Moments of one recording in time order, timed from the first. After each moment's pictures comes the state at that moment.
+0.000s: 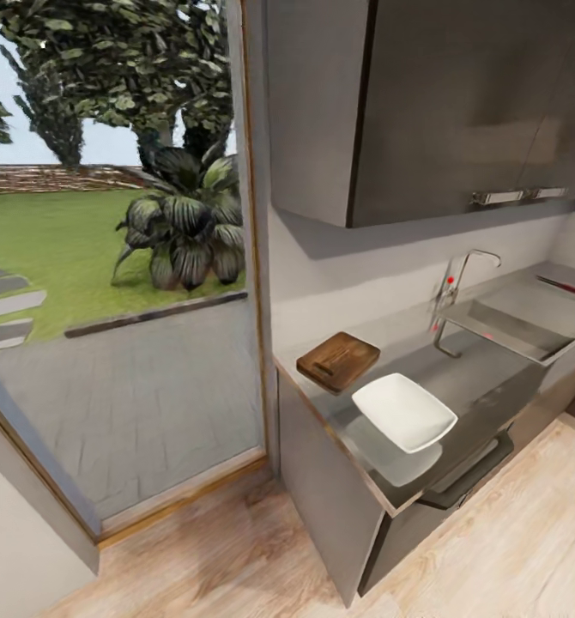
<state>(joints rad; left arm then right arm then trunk) 0.14 0.02 -0.10 -0.92 0.08 -0.10 0.02 0.00 0.02 0.00 -0.54 0.01 -0.35 -0.01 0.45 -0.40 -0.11</state>
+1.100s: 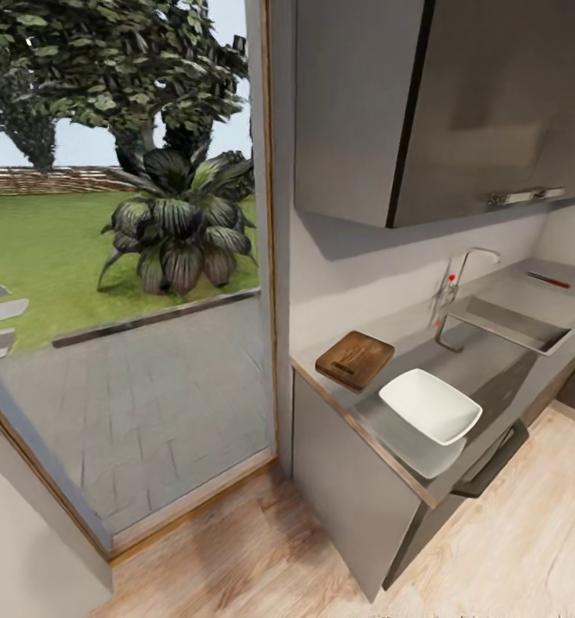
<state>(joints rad) 0.14 0.02 -0.10 -0.91 0.08 -0.10 0.02 0.00 0.02 0.00 -0.54 0.01 -0.35 -0.01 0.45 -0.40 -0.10</state>
